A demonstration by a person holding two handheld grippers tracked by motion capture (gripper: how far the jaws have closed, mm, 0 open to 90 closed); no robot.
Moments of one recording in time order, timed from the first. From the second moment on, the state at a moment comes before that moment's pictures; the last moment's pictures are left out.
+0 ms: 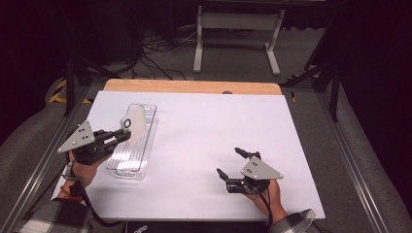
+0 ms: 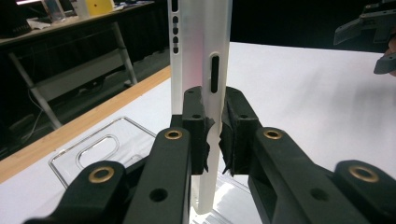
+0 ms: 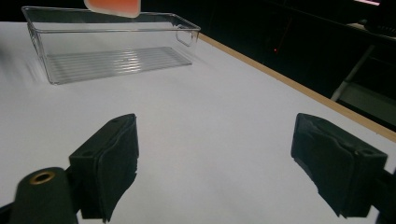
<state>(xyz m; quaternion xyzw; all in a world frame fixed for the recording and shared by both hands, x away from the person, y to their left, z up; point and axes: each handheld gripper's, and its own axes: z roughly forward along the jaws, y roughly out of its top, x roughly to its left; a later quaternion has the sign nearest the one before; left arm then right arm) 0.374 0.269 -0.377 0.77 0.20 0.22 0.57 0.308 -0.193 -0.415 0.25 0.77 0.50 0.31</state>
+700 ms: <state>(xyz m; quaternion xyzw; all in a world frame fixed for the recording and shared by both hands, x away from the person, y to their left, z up) 0.419 0.272 -0.398 0.79 0.20 0.20 0.55 0.313 -0.191 -0.421 0.25 0.78 0.49 0.30</state>
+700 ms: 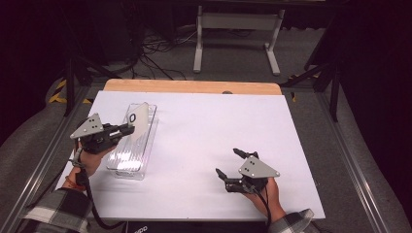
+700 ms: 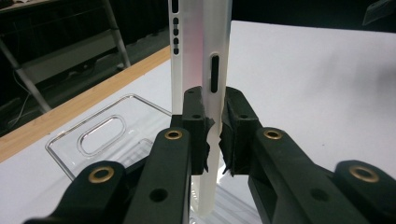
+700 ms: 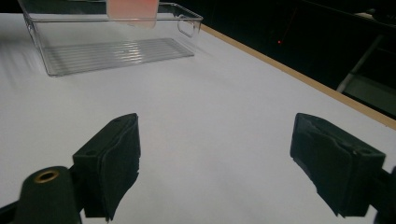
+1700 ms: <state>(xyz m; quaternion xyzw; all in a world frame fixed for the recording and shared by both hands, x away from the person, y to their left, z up) 0.456 0.273 -0.414 0.79 0.23 0.19 0.54 0.316 -0.188 -0.426 0.26 0.79 0.48 0.30</state>
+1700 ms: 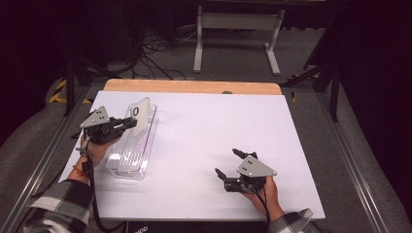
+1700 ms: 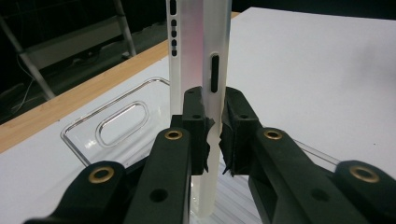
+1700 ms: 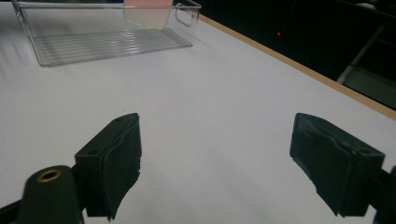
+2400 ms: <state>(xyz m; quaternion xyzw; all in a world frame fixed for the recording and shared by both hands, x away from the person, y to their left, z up) 0.487 0.278 -0.423 0.78 0.26 0.18 0.54 0.318 -0.187 -0.429 0.26 0.79 0.47 0.29</state>
